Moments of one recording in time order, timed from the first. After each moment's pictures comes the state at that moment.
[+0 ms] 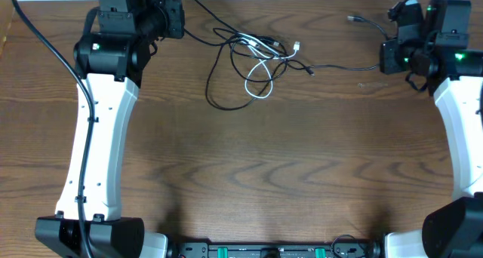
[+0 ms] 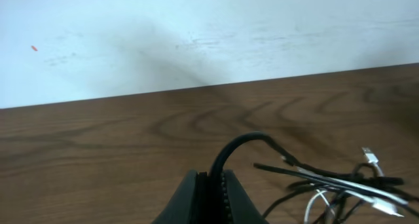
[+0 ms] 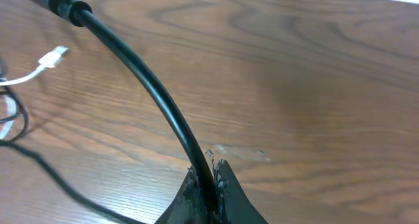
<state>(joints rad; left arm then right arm) -0.09 1.62 1.78 -0.72 0.11 0.00 -0.08 1.62 1.49 -0.74 -0.18 -0.19</state>
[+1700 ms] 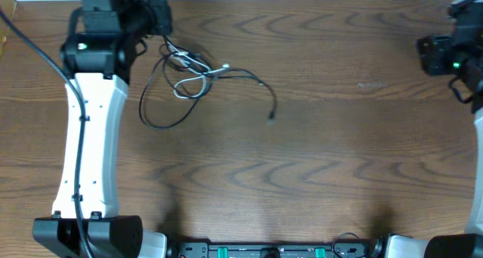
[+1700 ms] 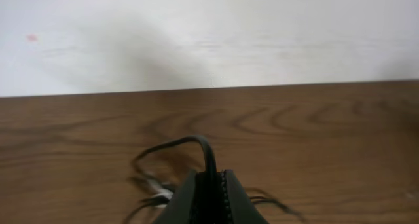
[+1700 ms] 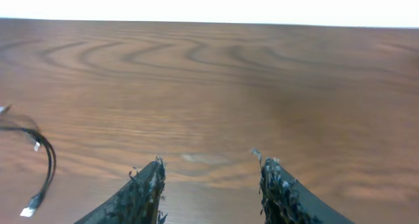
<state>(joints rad) -0.05 1.63 1.78 -0.71 0.19 -0.04 -0.25 1.48 1.49 -0.74 -0.30 -0.19</state>
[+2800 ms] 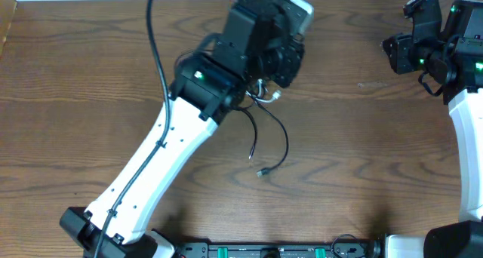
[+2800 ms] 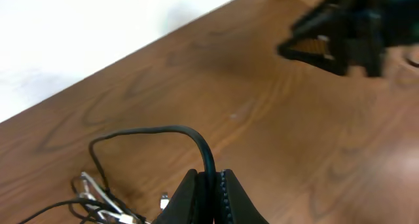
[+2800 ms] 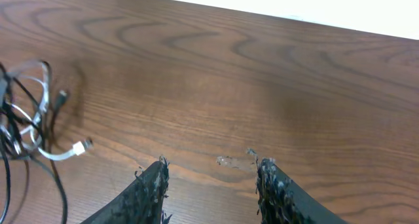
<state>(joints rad) -0.64 1.63 1.78 -0.73 0.21 -0.01 -0.12 1.53 1.49 -0.74 -0.27 -0.21</state>
